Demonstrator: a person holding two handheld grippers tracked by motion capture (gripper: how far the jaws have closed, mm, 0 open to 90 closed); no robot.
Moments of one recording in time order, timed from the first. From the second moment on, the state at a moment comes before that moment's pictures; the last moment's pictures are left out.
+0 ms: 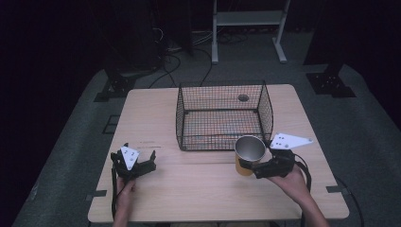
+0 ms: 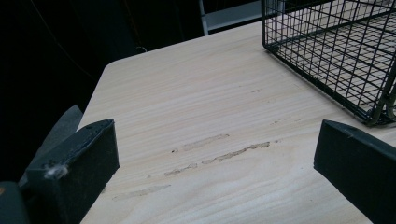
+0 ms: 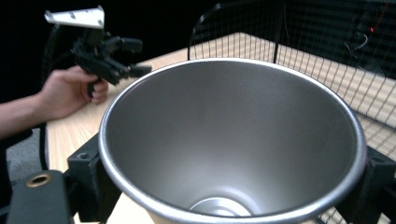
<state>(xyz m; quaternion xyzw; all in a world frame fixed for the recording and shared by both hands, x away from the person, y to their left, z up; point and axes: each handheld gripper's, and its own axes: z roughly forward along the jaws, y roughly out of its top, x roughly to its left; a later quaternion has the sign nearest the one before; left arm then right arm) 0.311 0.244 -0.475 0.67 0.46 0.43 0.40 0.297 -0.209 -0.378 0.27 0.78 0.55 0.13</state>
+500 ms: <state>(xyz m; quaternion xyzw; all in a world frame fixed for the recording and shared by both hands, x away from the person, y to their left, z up) 0.311 0.244 -0.475 0.67 0.46 0.43 0.40 0.320 -0.201 -0.333 0.26 0.78 0.55 0.13</state>
